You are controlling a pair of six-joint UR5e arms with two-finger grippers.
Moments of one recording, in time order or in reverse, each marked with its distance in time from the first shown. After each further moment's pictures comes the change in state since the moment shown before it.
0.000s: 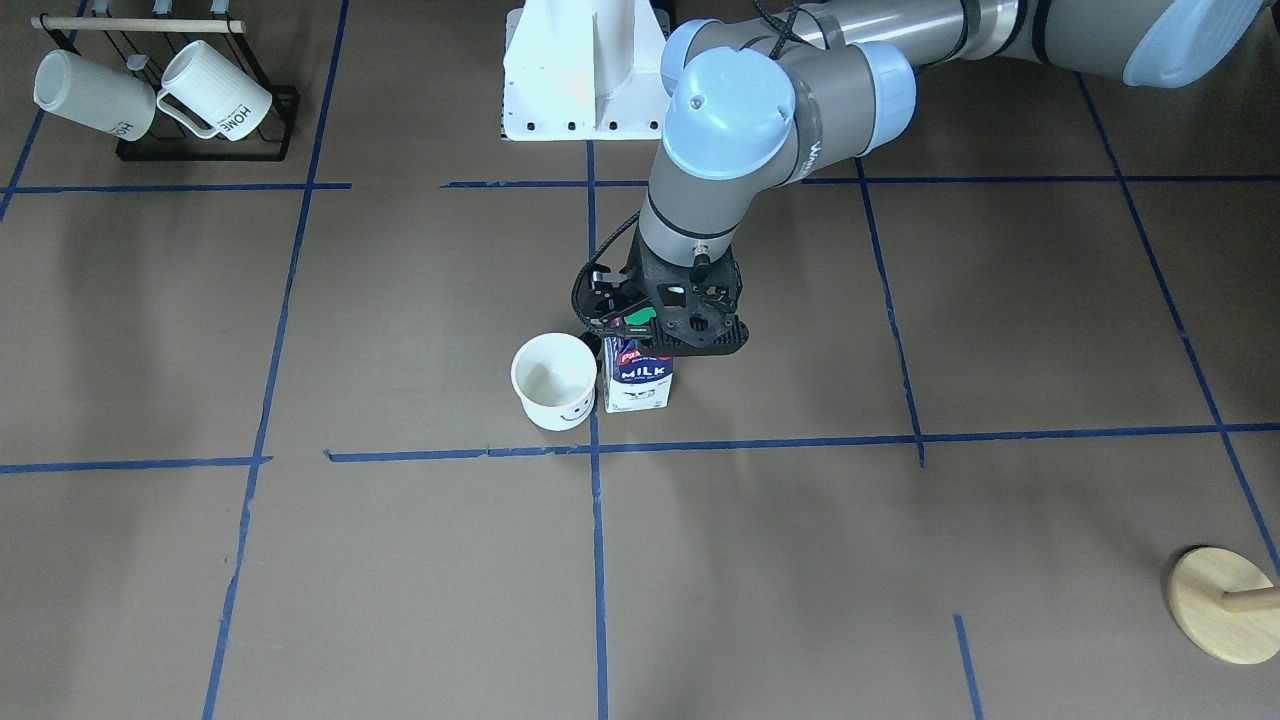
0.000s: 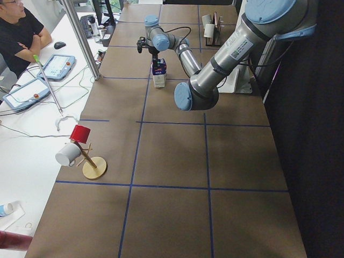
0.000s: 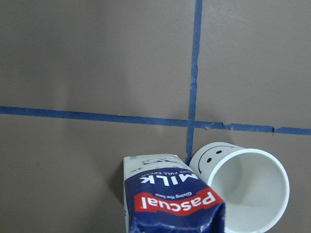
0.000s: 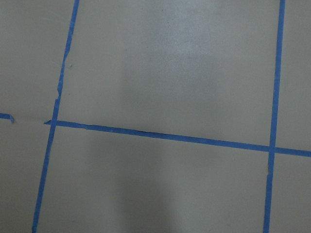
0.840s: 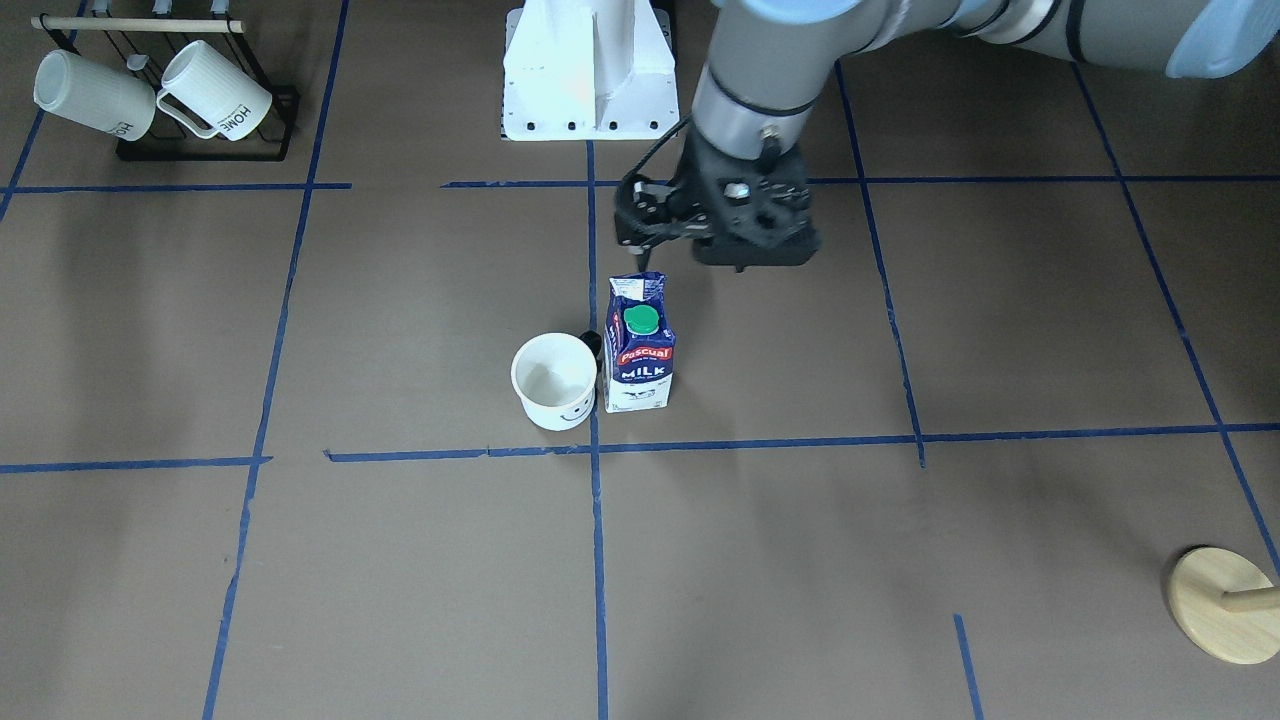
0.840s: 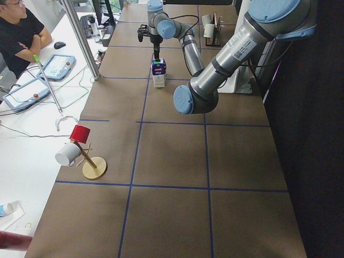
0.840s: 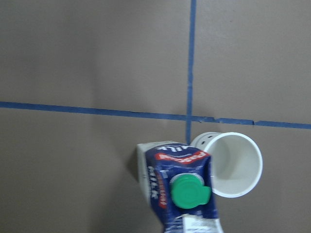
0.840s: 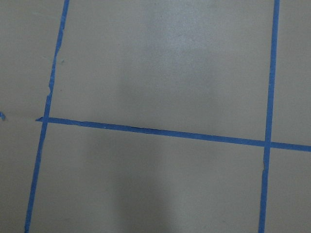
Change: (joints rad) left arm -0.097 0.086 -0.315 0.267 -0.010 0.111; right arm 0.006 -0.021 -0.010 0.007 -0.009 0.000
